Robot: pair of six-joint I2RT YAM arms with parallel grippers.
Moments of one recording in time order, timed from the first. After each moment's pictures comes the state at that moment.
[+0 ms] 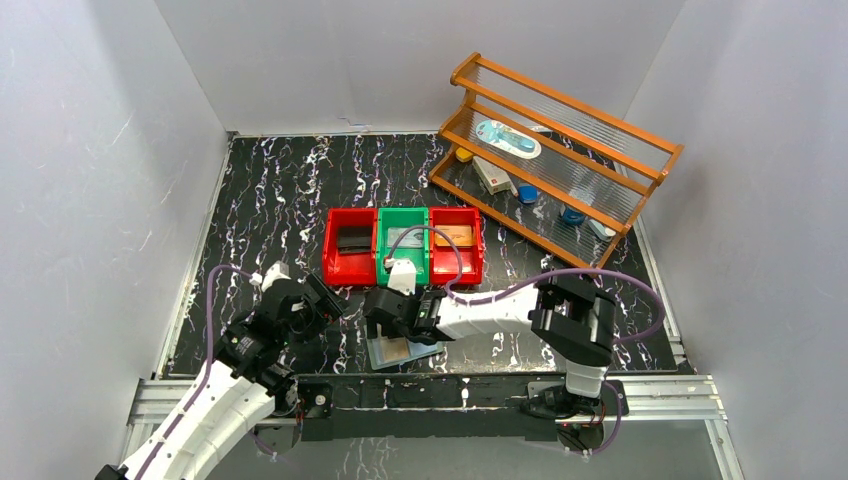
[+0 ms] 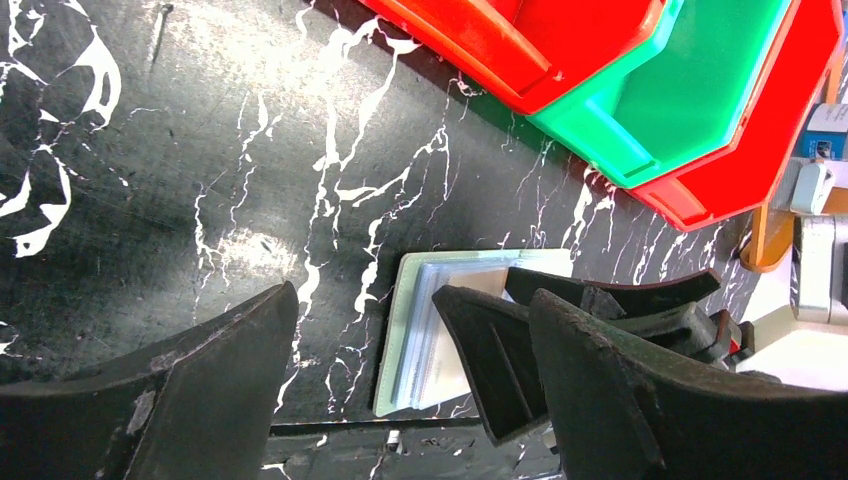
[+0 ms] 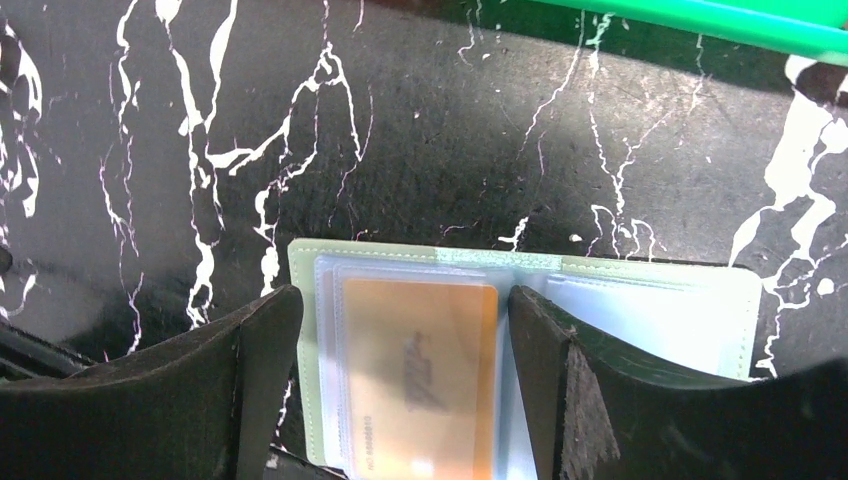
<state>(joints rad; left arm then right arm) -0.52 0.46 0.44 -0.78 -0.13 -1.07 1.33 1.82 1.12 -0.30 0.42 1.04</state>
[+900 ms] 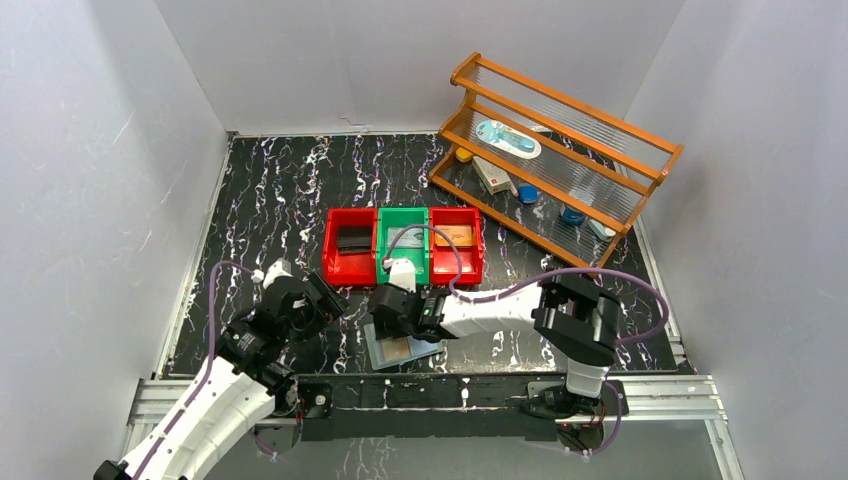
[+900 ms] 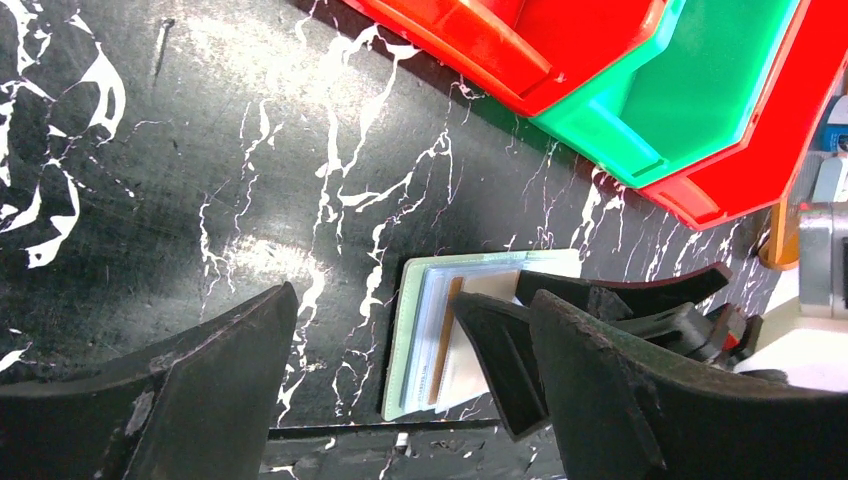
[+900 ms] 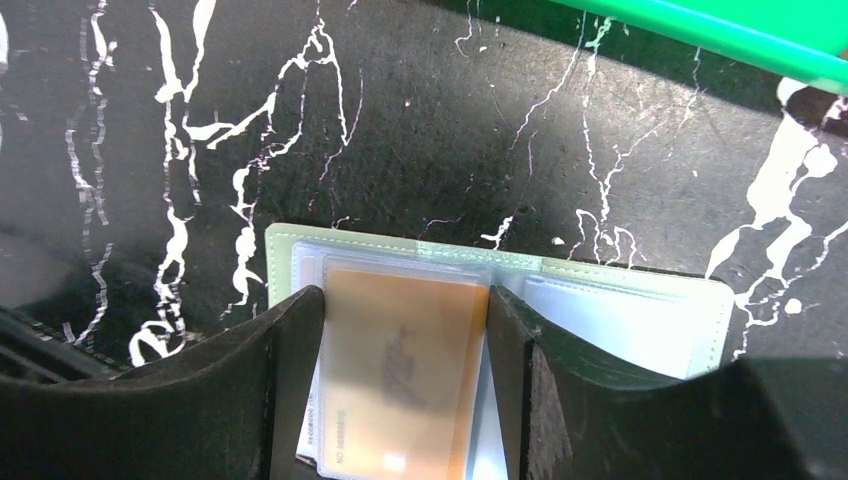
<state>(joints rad) -0.52 0.49 0.45 -0.78 -0.14 -1.05 1.32 1.81 1.10 -0.28 0.37 0.92</state>
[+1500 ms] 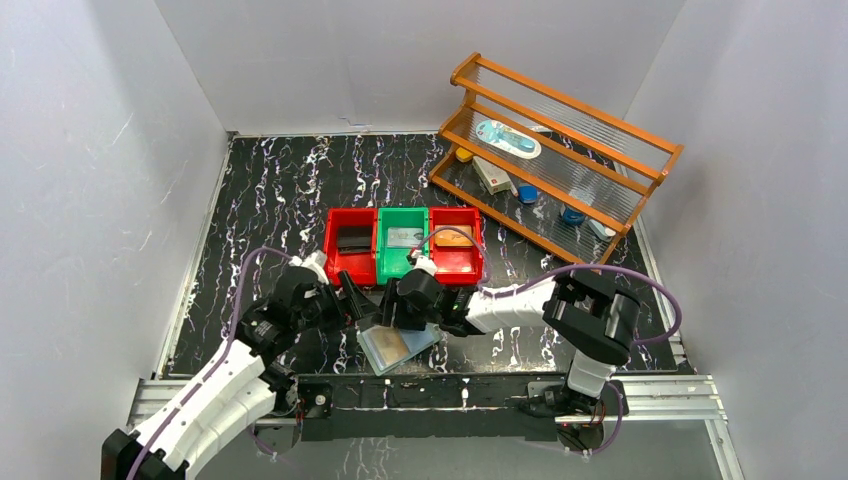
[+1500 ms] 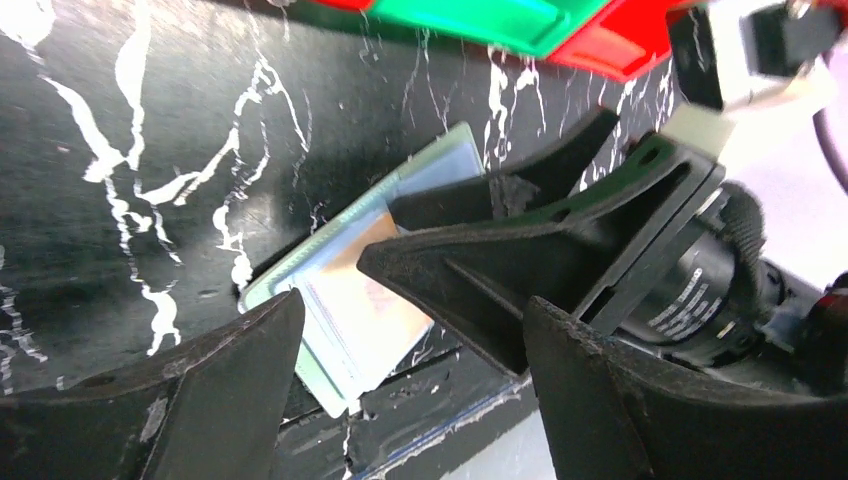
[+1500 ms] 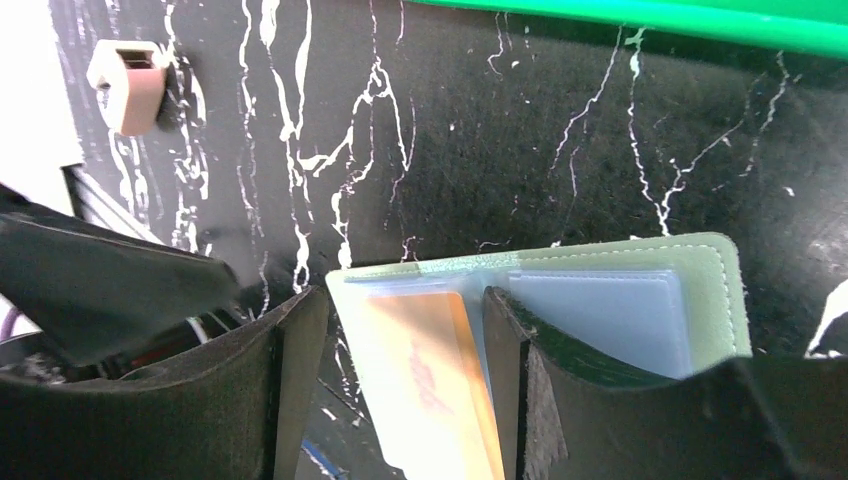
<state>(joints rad) -0.52 0.64 0.42 -0.52 0.18 -0.91 1.19 1.72 0.84 0.14 0.09 1.10</state>
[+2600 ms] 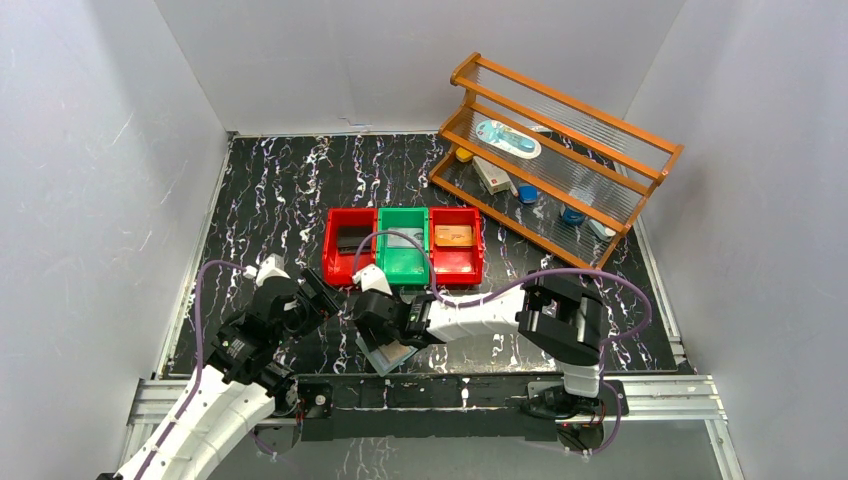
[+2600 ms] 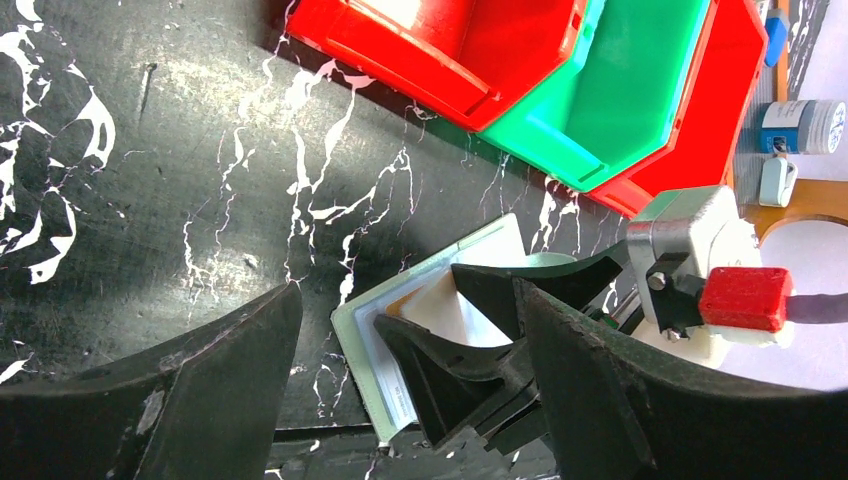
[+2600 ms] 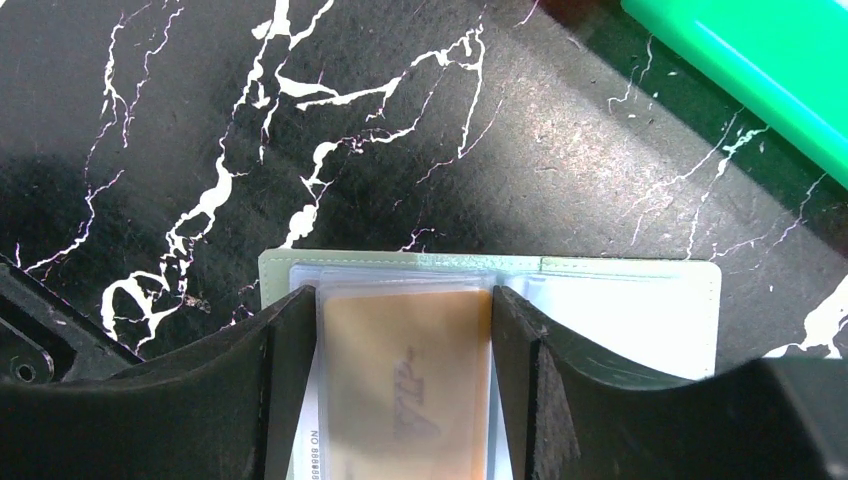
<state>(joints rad) -0.52 0.43 0.51 -0.80 -0.15 -1.01 1.35 1.87 1.15 -0.21 0.32 0.60</state>
